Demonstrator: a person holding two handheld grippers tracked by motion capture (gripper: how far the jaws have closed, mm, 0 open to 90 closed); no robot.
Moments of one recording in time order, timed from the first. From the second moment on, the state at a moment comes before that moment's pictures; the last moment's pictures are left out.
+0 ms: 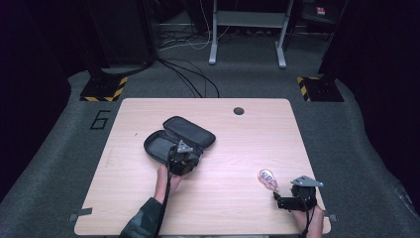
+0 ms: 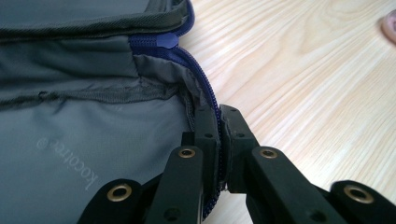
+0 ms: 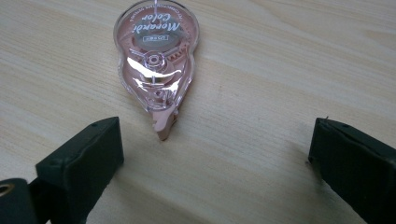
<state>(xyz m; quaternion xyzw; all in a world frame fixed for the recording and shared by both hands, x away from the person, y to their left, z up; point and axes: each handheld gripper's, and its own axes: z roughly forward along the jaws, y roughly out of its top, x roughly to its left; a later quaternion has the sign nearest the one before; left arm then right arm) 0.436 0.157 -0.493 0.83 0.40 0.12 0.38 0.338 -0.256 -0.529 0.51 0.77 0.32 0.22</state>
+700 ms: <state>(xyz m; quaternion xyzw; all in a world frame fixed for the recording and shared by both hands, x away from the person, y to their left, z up) 0.440 0.184 -0.465 0.81 0.41 0.17 0.39 0.337 -0.255 -0.529 0.51 0.77 0.33 0.21</state>
